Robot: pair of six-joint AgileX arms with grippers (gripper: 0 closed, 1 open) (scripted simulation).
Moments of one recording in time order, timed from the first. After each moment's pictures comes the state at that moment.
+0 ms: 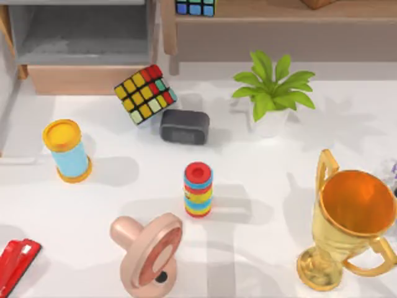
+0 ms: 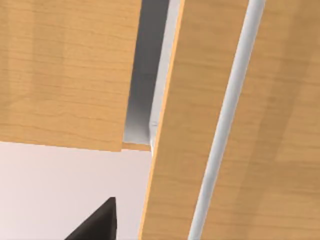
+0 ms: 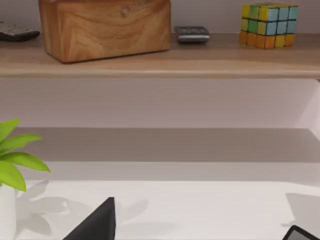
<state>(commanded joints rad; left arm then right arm) 0.73 1.96 0.43 1.39 0.72 1.52 0.00 0.00 0.00 0.00 0.00 0.00</state>
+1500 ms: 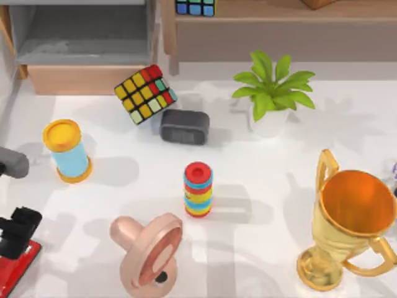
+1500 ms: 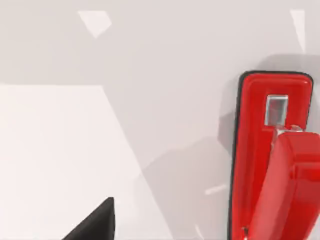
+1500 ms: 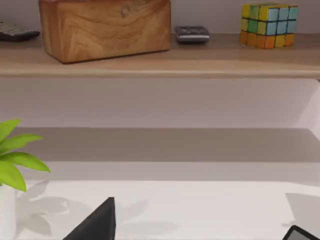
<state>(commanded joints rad) 0.02 1.37 0.79 -0.91 0.04 0.39 0.00 0.00 0.00 0.00 0.00 0.00</state>
